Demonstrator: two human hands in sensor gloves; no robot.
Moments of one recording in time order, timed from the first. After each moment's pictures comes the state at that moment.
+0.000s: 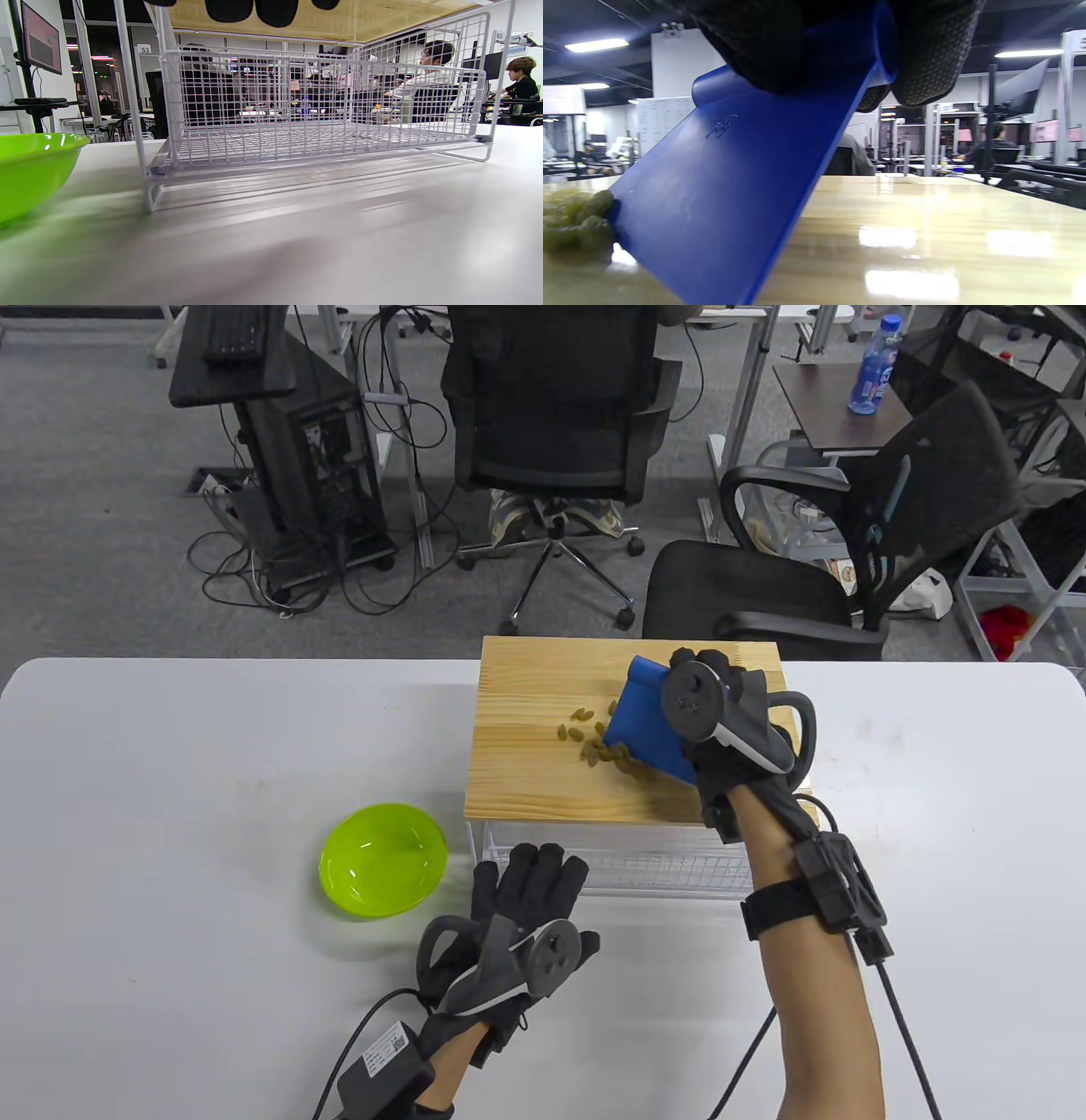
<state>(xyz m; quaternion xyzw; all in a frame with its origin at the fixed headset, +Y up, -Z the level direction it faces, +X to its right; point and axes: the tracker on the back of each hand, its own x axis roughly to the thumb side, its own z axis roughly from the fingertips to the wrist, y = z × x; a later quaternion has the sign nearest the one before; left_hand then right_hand) -0.064 -0.711 -0.304 0.04 -0.19 0.00 0.98 0.145 -0.571 -0.458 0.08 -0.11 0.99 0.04</state>
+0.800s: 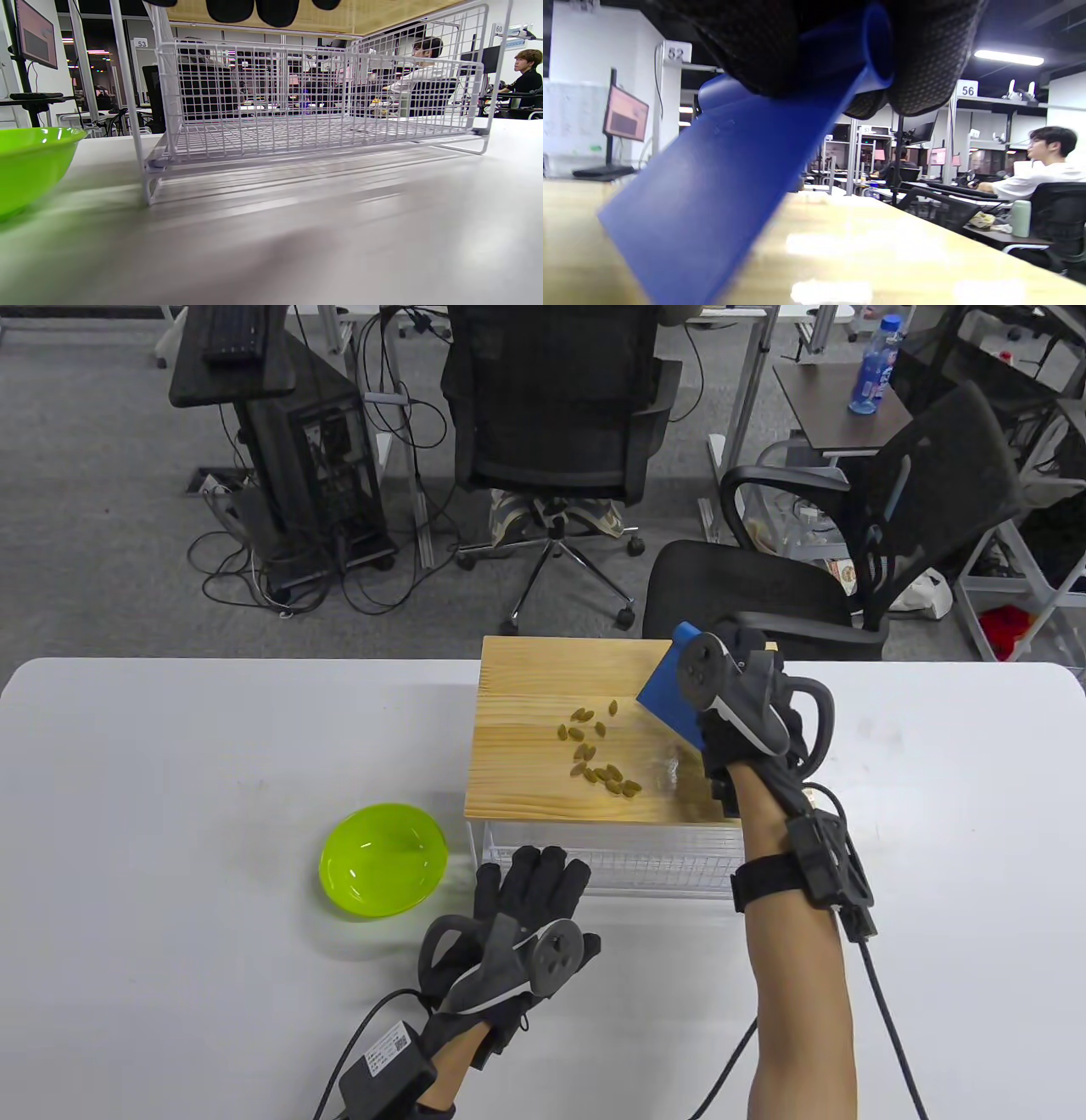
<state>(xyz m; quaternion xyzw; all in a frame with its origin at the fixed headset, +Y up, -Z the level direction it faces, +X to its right) -0.063 -0.710 -0.304 0.03 -0.19 0.00 0.98 0.154 -0.569 -0.487 -0.07 -0.13 0.99 -0.03</state>
